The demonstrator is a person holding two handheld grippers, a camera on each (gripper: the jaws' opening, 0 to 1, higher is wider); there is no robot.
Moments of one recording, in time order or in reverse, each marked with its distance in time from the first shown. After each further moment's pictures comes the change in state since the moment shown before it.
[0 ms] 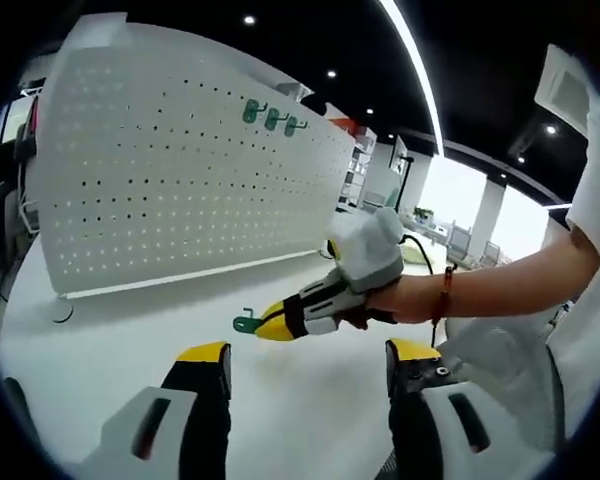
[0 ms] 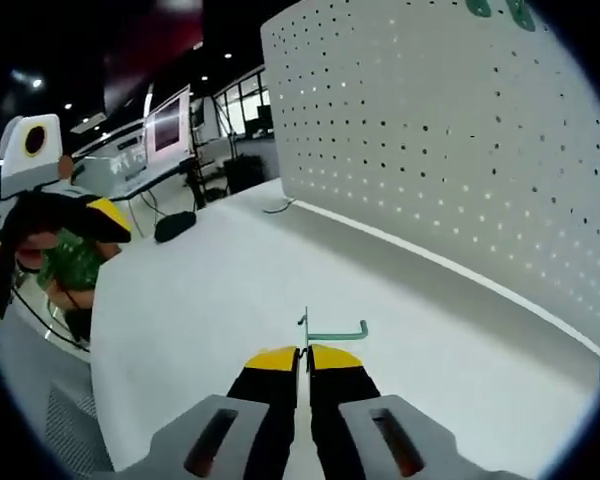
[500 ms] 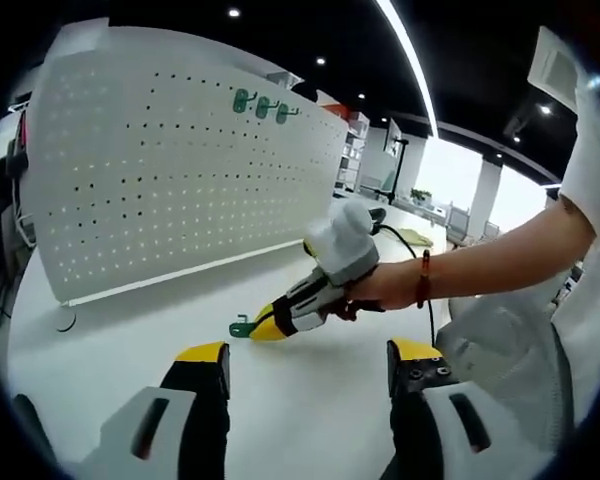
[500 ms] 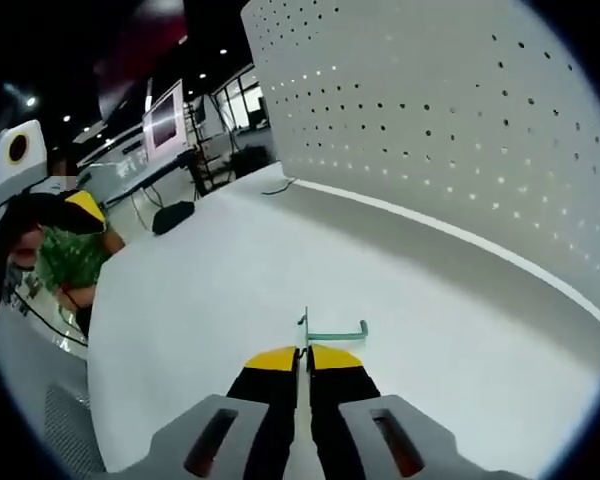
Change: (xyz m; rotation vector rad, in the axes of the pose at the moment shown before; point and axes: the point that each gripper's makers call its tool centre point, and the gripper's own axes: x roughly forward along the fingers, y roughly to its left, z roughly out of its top) left arm 0.001 0.006 -0.012 0.074 0.069 0.001; right arm 0.027 -0.004 -0.022 0.017 0.066 0.060
